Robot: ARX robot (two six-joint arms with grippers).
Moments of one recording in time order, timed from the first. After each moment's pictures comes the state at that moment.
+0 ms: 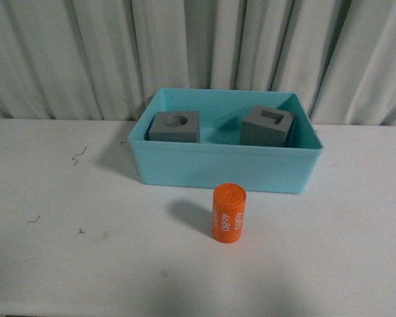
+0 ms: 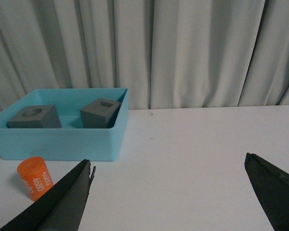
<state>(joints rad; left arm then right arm) 0.00 0.01 0.01 0.00 0.00 -0.01 0.00 0.00 0.01 0.00 0.00 0.00</state>
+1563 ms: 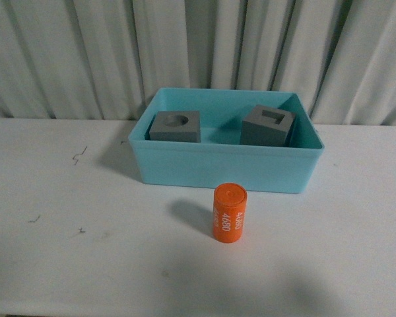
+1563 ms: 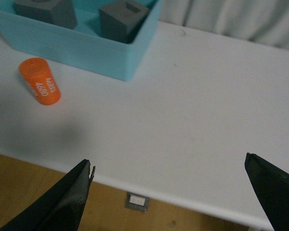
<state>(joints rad) 0.00 0.01 0.01 0.00 0.00 -0.01 -0.26 0.63 0.29 -0.15 -0.37 -0.29</state>
